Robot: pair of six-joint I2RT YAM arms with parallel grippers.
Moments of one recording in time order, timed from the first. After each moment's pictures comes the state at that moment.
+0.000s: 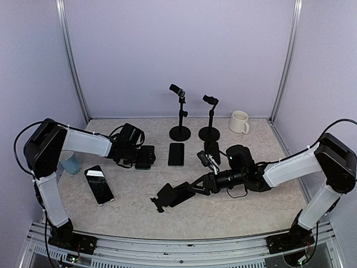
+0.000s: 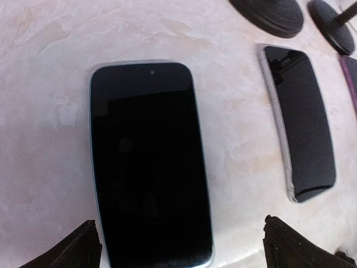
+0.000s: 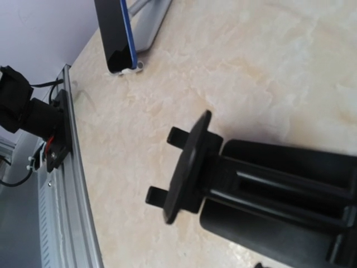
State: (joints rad) left arm -0.56 1.90 1.11 -0.10 -0.09 -0.44; right arm 0.81 1.62 0.65 0.47 -0.63 0.49
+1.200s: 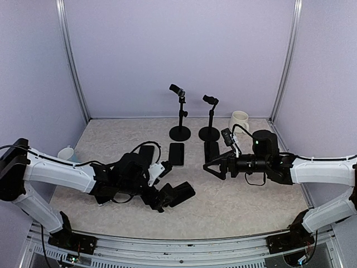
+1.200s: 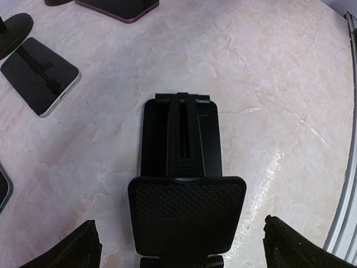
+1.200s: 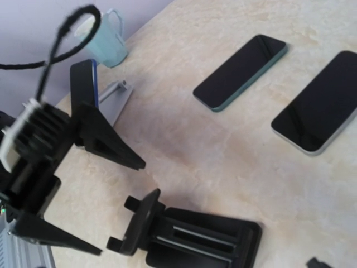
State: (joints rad) left arm -0.99 1.49 0.72 0.05 0.04 -0.04; right arm 0.68 1.27 0.62 0.28 -0.49 0.33
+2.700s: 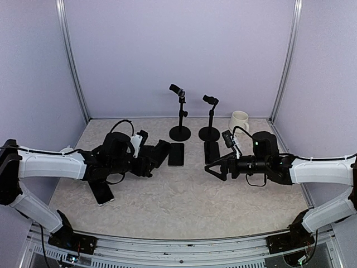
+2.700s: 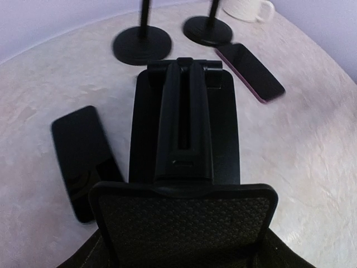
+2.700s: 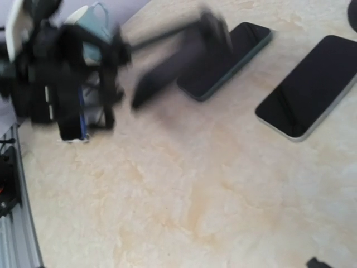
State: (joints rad) left arm -0.80 1.44 0.75 0.08 -0.10 -0.20; right arm 0.66 1.28 0.61 0.28 -0.49 0.32
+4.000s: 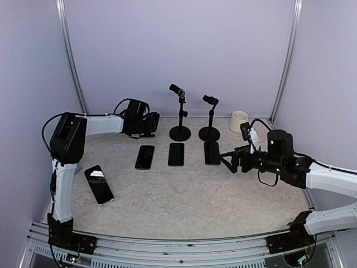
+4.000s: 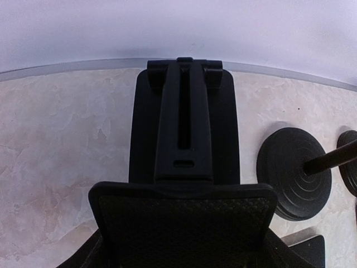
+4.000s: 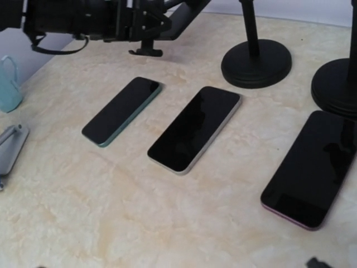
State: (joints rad) left arm -0.44 2.22 1.68 -0.11 -0.17 -0.34; right arm 0.64 1.05 0.58 0.12 -0.16 0.26
